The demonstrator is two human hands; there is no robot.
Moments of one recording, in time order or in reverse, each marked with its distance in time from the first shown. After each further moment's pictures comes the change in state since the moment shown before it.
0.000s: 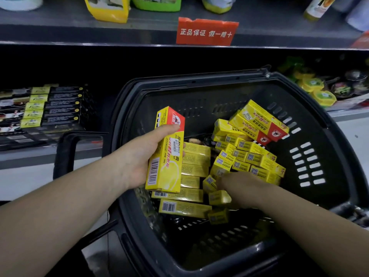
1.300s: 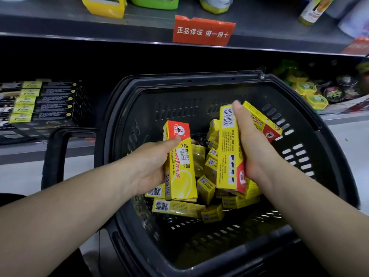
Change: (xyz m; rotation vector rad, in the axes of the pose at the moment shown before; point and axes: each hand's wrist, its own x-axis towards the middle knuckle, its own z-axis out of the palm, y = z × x) left_hand -0.007 -0.014 0.031 -0.011 0.131 -0.042; right_hand -0.025 0.011 -0.063 2.097 0.561 0.164
